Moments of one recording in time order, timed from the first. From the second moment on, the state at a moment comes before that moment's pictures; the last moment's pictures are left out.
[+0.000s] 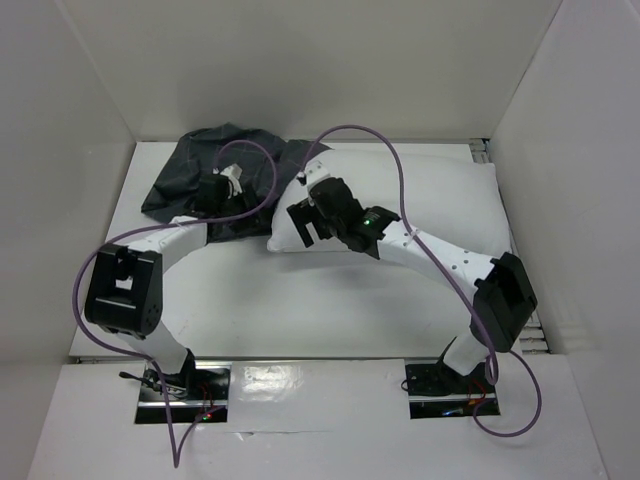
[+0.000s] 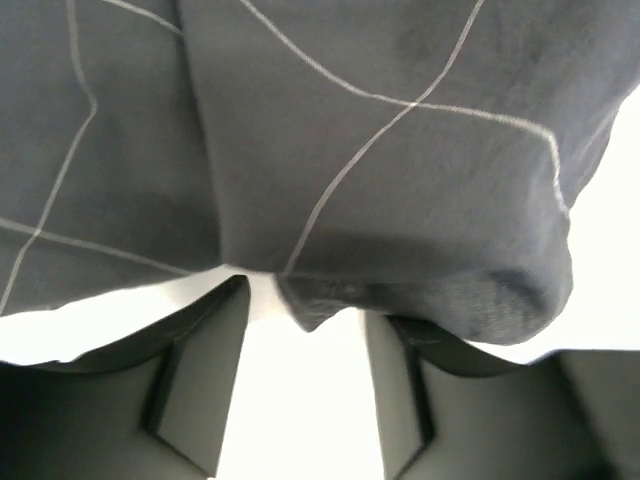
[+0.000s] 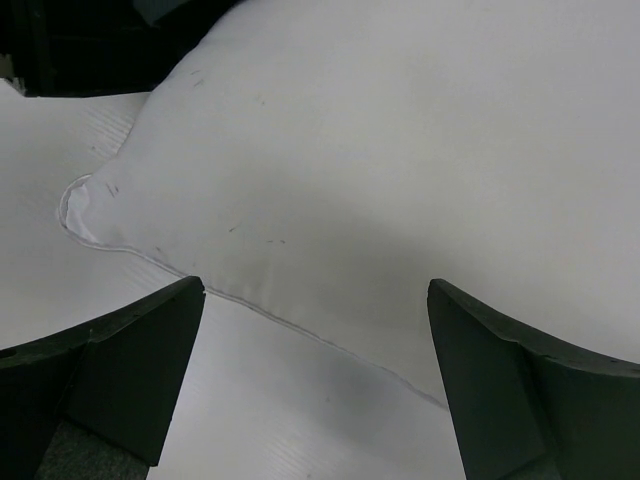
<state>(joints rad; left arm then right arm) -0.18 1.63 0.99 -0.05 0.32 -0.56 0.83 1.58 1.30 -0.35 0.30 0.09</state>
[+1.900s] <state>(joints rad) -0.16 1.50 1.18 -0.28 0.56 -0.53 0.74 1.94 1.69 -0.23 0.35 0.03</state>
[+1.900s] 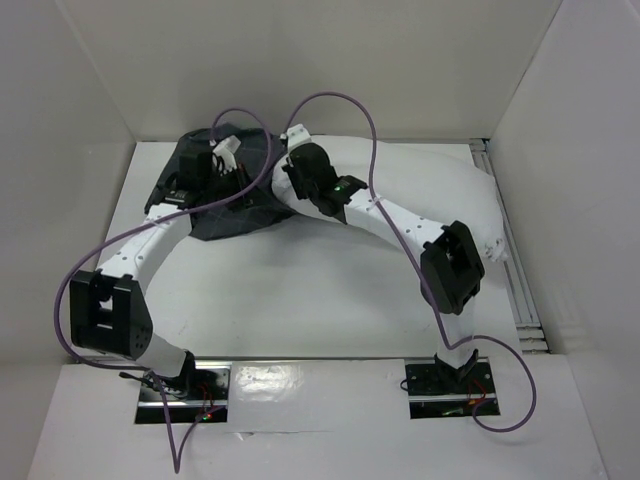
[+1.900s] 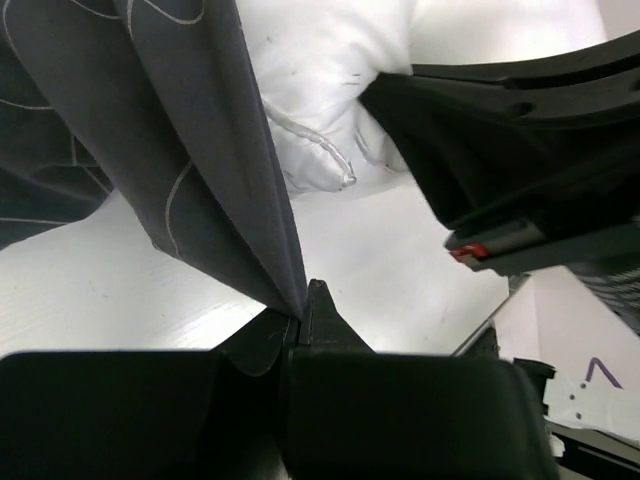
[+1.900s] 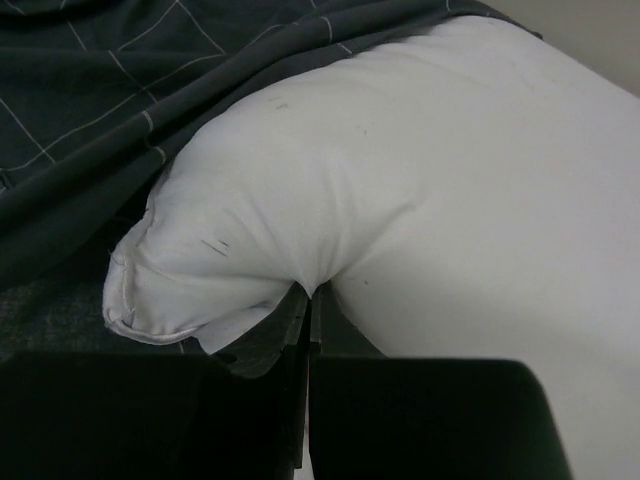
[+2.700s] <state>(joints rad) -0.14 1.49 1.43 -0.61 0.71 -0.53 0.78 1.87 1.42 -0.05 0.13 0.28</state>
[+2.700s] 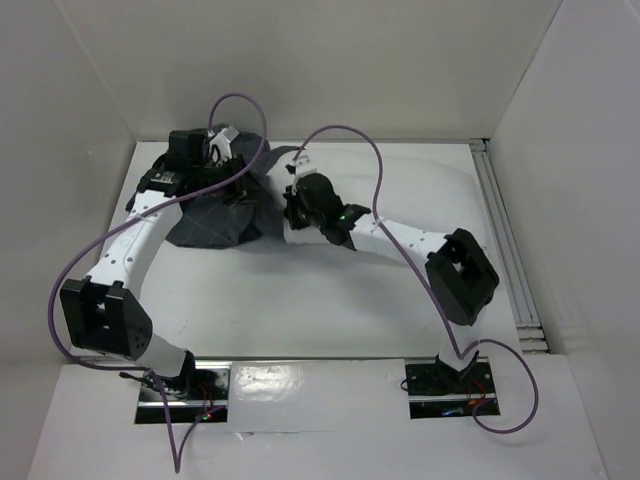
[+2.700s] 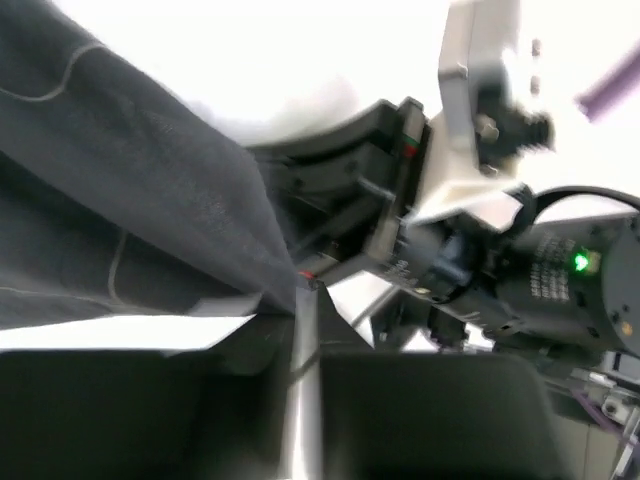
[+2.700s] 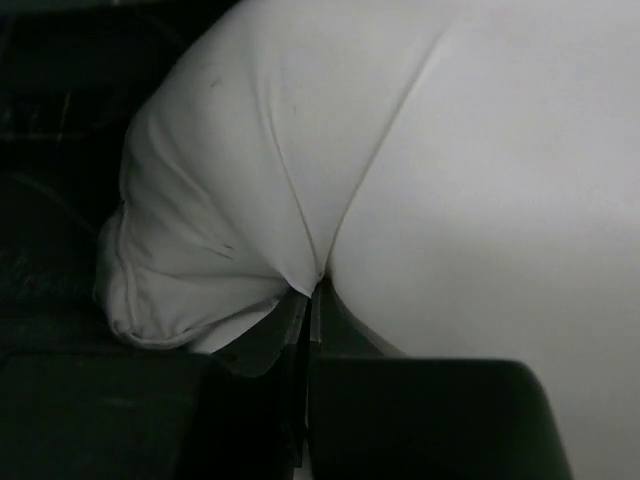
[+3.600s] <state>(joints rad) -0.19 1.69 1.55 -0.72 0.36 -0.45 0.83 1.75 1.14 0.09 0.04 0.41</state>
